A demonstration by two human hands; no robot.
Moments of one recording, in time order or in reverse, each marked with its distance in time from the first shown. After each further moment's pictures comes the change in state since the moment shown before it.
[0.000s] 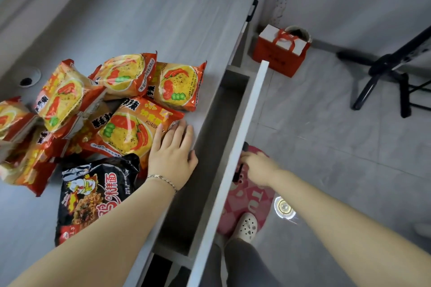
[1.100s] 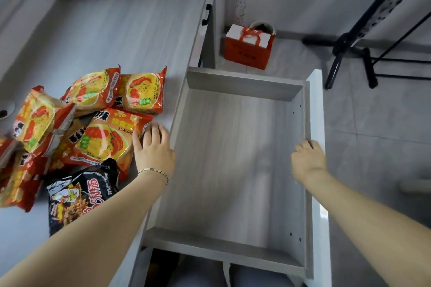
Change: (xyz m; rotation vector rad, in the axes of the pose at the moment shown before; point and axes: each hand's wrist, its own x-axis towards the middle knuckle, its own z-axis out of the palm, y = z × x) left_hand 0.004 0.028 -0.015 0.088 -0.191 -0.115; right_hand -0.103 0.107 0.001 -0.565 0.037 0.437
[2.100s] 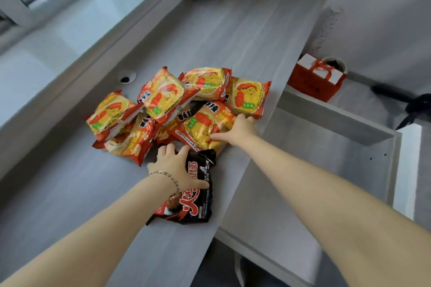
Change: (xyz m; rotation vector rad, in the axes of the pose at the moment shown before) left_hand -0.061 -0.158 -0.015 -0.377 -0.488 -0.220; right_hand -0.013 -0.255 -0.235 0.964 0.137 -0.204
